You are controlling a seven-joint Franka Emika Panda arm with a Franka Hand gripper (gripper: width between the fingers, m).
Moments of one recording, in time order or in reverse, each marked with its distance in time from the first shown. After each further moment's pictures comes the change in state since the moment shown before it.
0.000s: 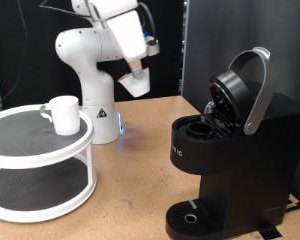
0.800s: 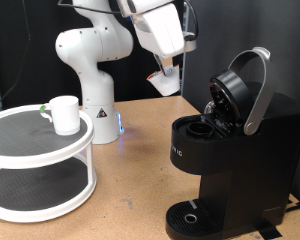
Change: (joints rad) arm 0.034 0.117 0.053 0.138 0.036 -0.005 0.051
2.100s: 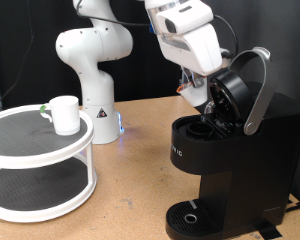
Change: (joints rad) arm 0.030 0.057 0.080 -0.015 0.063 0.036 -0.025
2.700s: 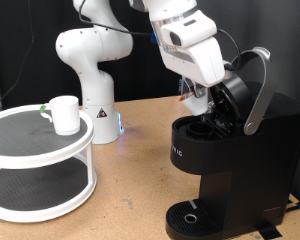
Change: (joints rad) arm 0.000 0.012 0.022 -0.045 -0.001 0.052 -0.022
